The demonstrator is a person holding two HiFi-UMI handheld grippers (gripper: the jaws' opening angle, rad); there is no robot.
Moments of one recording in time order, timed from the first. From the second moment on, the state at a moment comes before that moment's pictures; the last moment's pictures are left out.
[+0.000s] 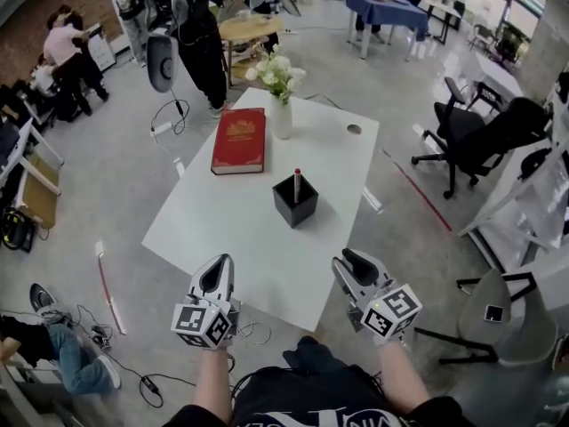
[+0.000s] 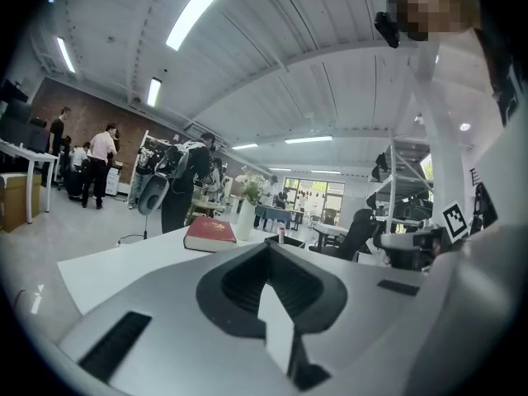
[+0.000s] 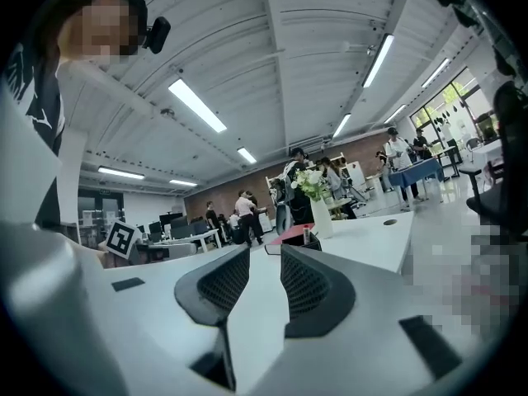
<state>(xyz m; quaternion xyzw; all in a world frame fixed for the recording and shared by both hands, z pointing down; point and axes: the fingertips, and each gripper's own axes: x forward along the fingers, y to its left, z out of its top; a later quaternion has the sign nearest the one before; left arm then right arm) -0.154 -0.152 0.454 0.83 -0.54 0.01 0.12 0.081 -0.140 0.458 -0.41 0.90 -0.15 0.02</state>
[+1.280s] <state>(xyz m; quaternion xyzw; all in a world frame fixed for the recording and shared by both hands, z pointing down) -0.119 -0.238 0.483 0.84 -0.53 0.04 0.13 0.084 -0.242 0.479 -0.37 0.91 -0.17 0.01</state>
